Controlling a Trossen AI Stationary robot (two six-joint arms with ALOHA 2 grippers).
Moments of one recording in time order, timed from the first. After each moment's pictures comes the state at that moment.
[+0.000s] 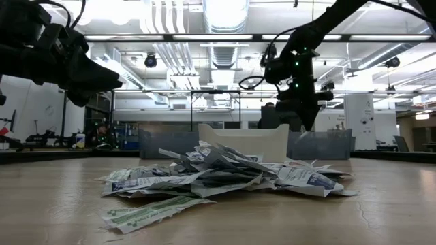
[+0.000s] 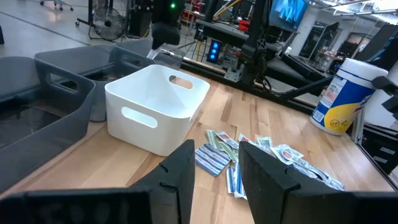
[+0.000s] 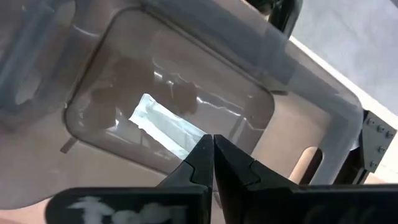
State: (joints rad) left arm 0.15 0.26 0.04 0.05 -0.05 -0.29; right arm -0.75 1.82 1.39 -1.04 0.31 0.32
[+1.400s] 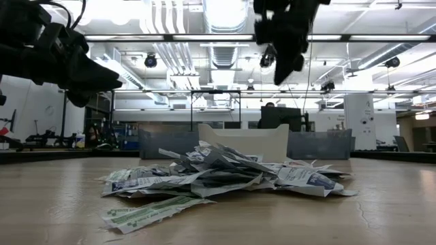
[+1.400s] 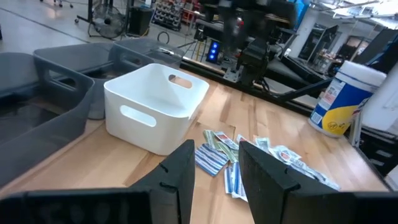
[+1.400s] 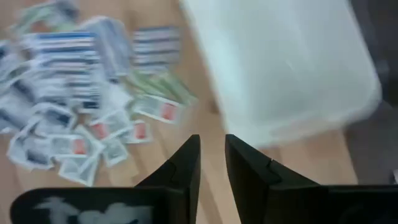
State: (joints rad) left arm 0.15 0.26 0.04 0.05 -0.05 -0.32; right arm -0.21 1.58 1.39 -0.98 -0.09 0.12
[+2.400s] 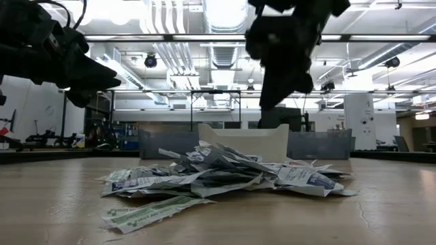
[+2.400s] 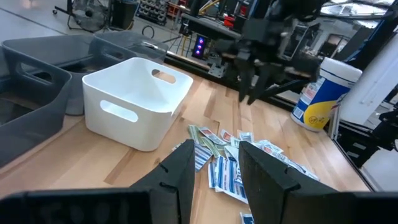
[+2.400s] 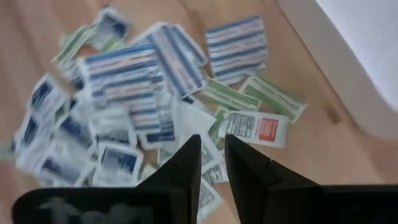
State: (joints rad) left arm 0.15 0.26 0.04 0.05 0.02 -0.33; right arm 0.07 1.65 1.14 -0.57 0.06 0.67
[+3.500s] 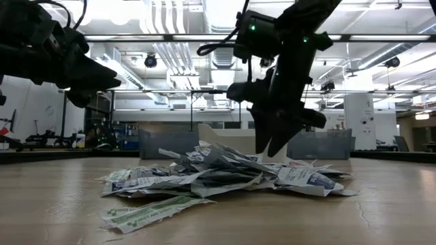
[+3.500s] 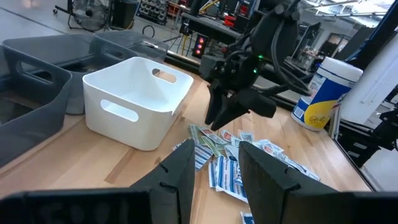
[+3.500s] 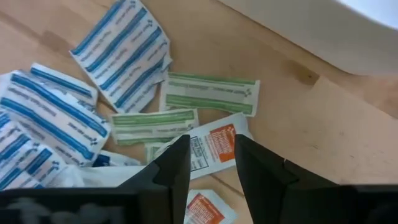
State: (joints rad) left arm 0.15 0.27 0.04 0.05 0.02 -0.33; right arm 0.03 1.85 1.14 -0.52 0.17 1.06
